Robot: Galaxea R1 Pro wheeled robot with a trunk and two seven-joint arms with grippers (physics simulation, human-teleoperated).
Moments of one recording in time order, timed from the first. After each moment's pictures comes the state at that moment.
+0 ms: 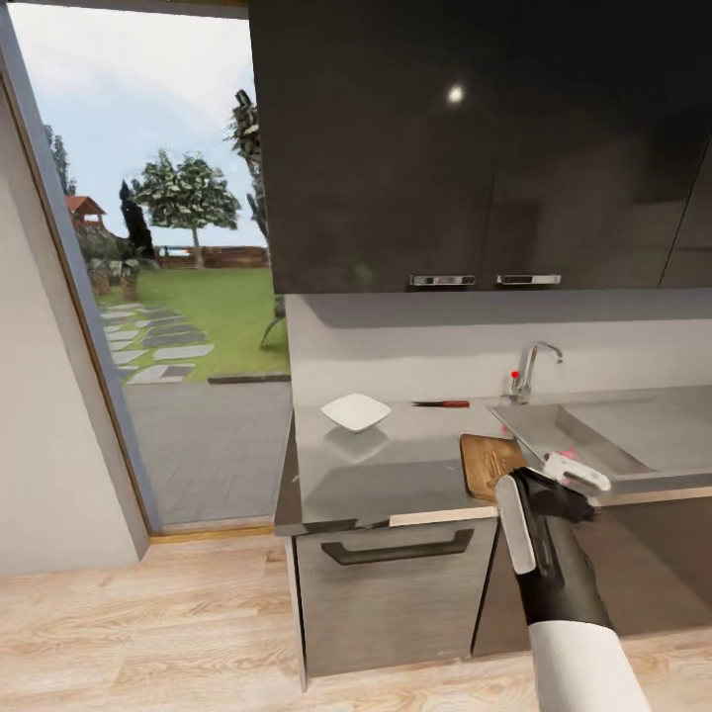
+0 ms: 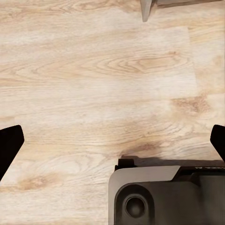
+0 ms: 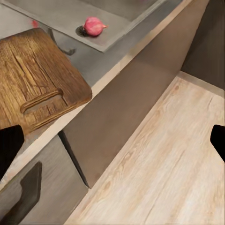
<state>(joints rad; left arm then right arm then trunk) 0.00 0.06 0.01 -0.43 0.00 -0.11 0.00 -0.59 0.13 -0.17 -1.34 -0.24 0.71 -0.92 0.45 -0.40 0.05</state>
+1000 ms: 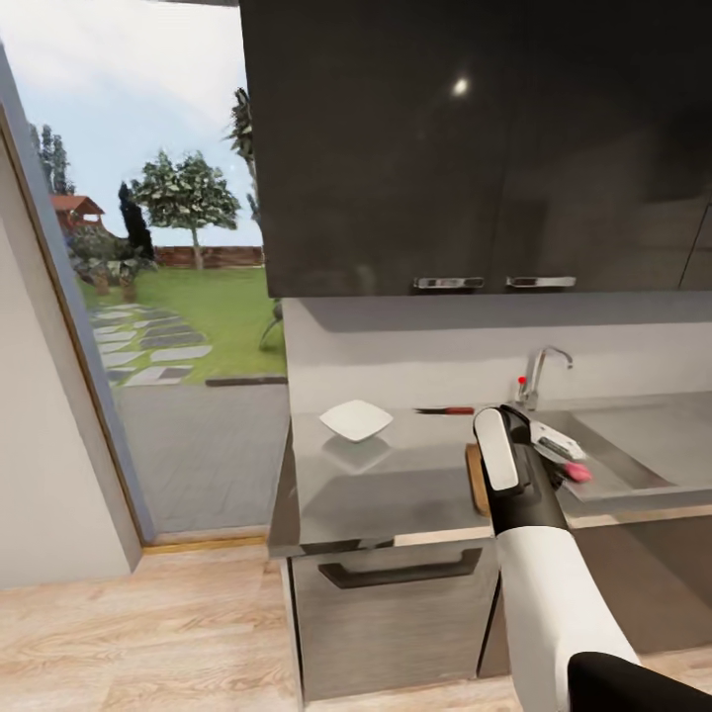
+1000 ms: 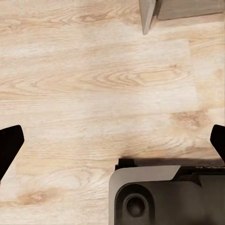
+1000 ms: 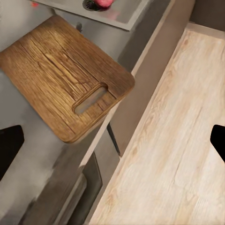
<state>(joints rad) 0.00 0.06 0.01 -0.43 0.00 -0.11 0.00 -0.86 0.17 -0.18 -1.13 -0.56 0.67 -1.29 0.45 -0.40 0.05</state>
